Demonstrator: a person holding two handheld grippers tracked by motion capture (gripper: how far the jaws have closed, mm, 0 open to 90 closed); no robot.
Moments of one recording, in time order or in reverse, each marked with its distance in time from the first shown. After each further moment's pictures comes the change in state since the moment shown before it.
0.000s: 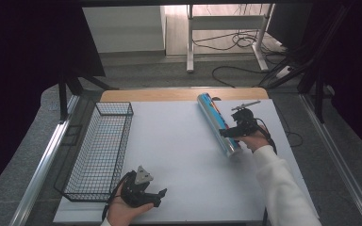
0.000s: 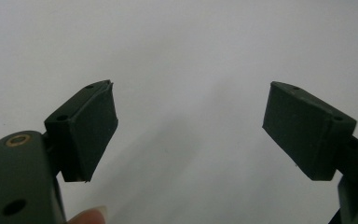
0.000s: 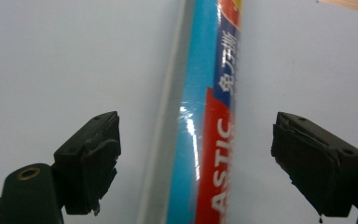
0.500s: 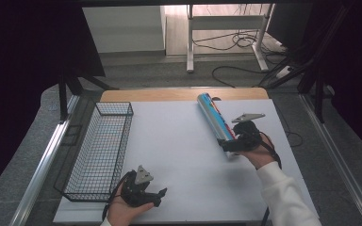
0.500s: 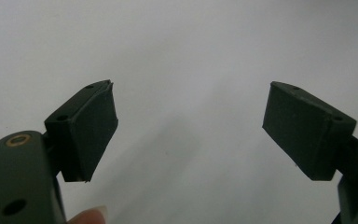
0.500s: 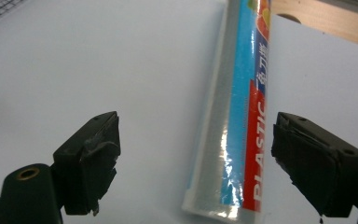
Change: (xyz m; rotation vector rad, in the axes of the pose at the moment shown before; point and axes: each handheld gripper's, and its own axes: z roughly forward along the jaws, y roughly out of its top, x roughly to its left) left arm 0.000 0.001 0.000 -0.005 0.005 0.002; right arm 0.041 -0.027 -0.047 -0.113 0.006 -0.097
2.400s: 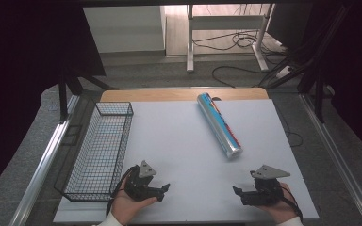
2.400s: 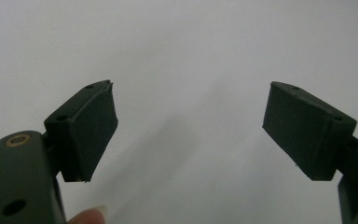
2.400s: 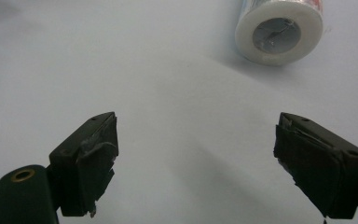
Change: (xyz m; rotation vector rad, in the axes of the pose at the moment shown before) left arm 0.005 0.014 0.009 0.007 -0.009 -0.003; right arm 0.024 -0.143 -0.043 -0.039 0.066 -0.036
